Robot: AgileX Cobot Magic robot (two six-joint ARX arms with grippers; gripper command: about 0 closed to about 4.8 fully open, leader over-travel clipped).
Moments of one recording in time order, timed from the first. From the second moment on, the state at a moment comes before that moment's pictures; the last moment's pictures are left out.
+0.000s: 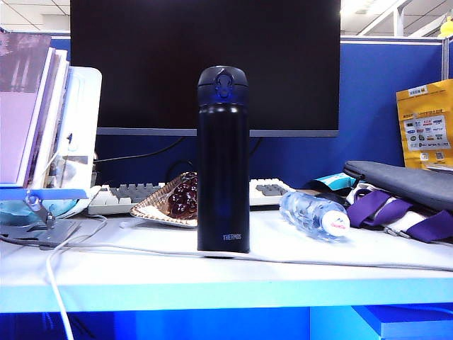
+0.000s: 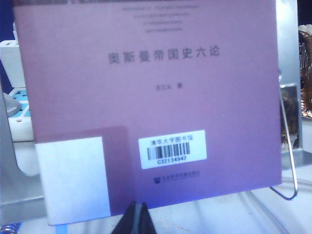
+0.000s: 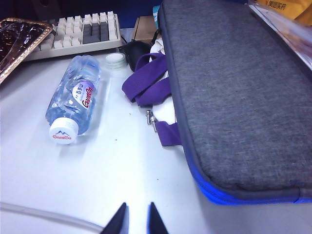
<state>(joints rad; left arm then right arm) -0.06 0.01 0.01 -0.15 -0.06 0.03 0.15 0.00 0.03 -0.24 0.07 0.10</state>
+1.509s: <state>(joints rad) -0.06 0.00 0.01 -0.15 -0.06 0.03 0.15 0.55 0.73 -0.36 -0.13 0.29</state>
